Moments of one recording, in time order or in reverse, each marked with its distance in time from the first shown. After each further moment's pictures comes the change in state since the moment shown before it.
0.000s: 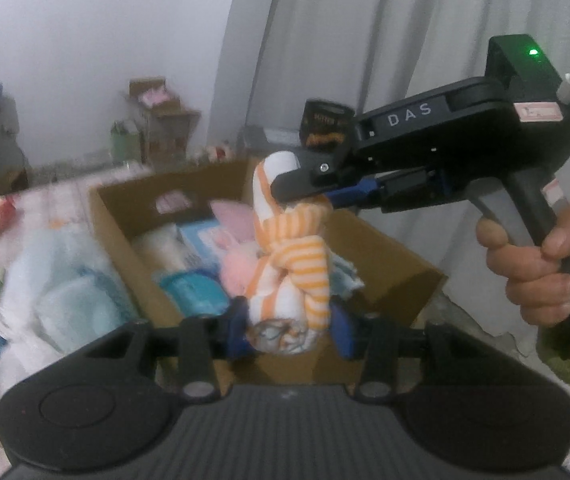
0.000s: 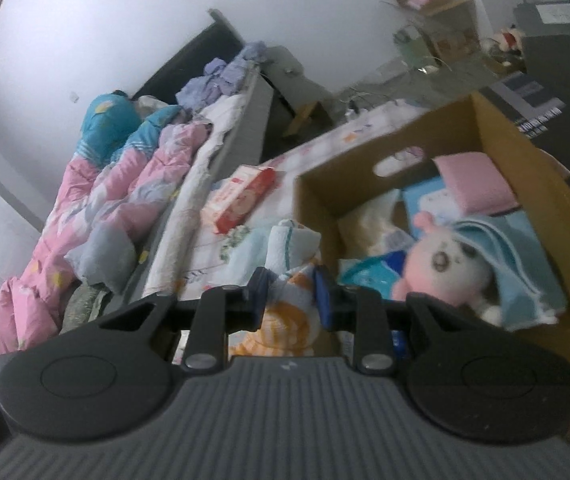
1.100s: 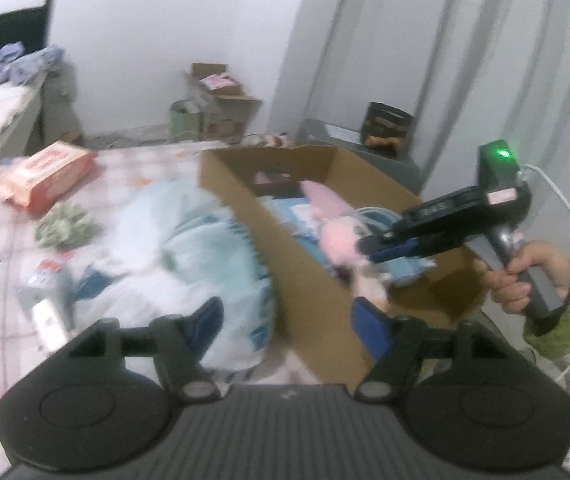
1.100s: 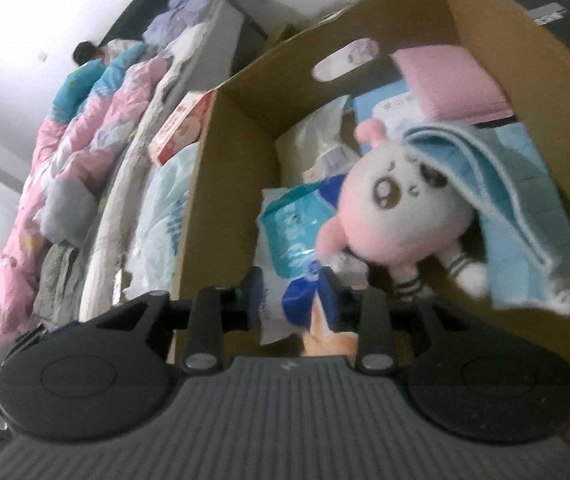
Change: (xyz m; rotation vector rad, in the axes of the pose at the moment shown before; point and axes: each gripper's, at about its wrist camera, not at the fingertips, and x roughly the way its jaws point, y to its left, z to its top) left arm -0.085 0.071 -0.049 -0.125 -0.007 0.116; right arm 0.113 -0.069 -0.011 0.058 0.220 -0.032
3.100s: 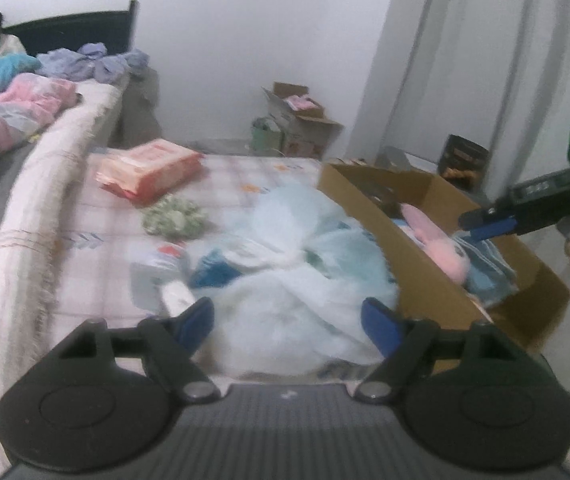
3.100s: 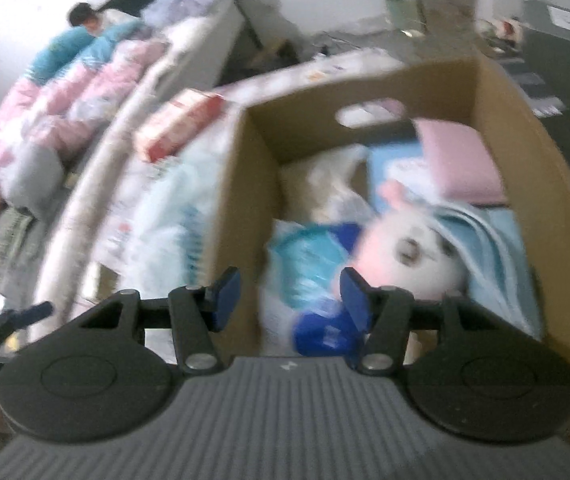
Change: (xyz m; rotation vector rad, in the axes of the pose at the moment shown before) left arm -0.034 0.070 -0.018 -0.093 -0.089 0.205; right arm -0.011 0.089 0.015 -0.223 -0.035 -0.107
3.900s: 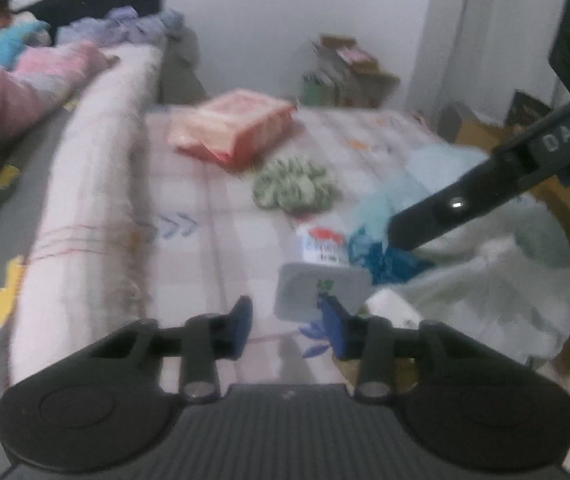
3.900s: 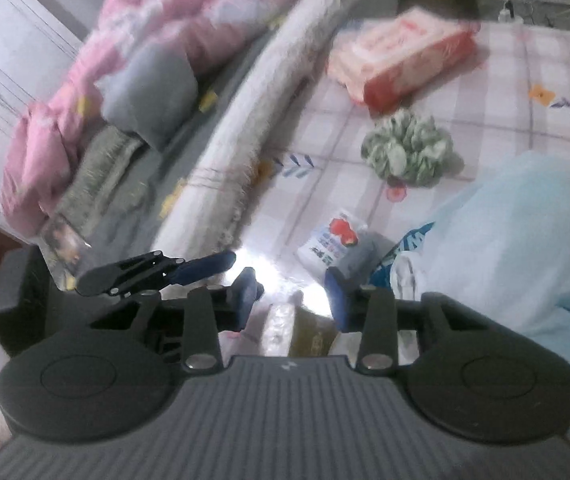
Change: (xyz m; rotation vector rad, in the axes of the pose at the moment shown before) left arm 0.087 0.122 0.017 0.055 0.178 0.104; right arm 0.197 0.220 0.046 -0.209 0.281 0.280
